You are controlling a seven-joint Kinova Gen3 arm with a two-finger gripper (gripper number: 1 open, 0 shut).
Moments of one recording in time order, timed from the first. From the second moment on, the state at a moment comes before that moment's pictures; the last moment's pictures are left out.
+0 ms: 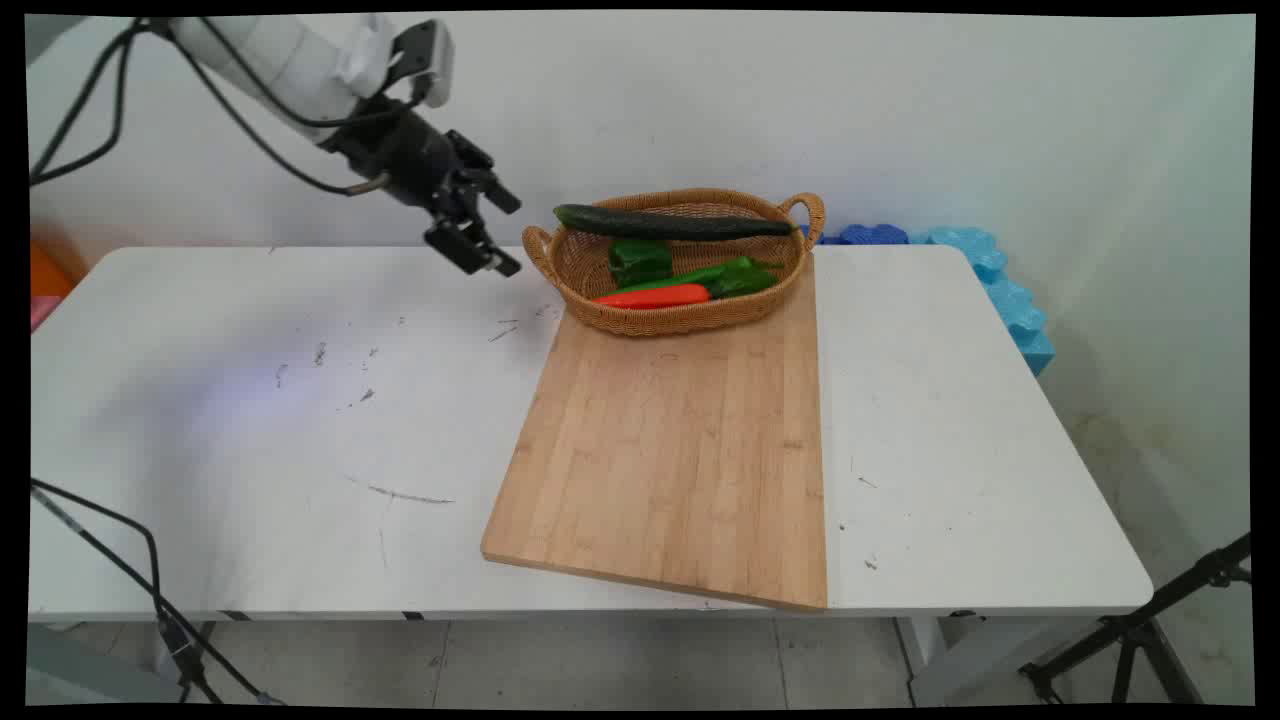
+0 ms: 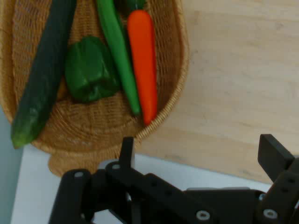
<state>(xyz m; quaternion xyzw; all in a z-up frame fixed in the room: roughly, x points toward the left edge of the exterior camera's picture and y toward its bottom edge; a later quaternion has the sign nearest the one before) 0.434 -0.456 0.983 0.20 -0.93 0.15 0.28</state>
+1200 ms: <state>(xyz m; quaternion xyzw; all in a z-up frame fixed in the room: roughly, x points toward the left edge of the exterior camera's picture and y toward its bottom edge) 0.351 -0.580 0.942 0.18 -0.93 0.21 0.25</state>
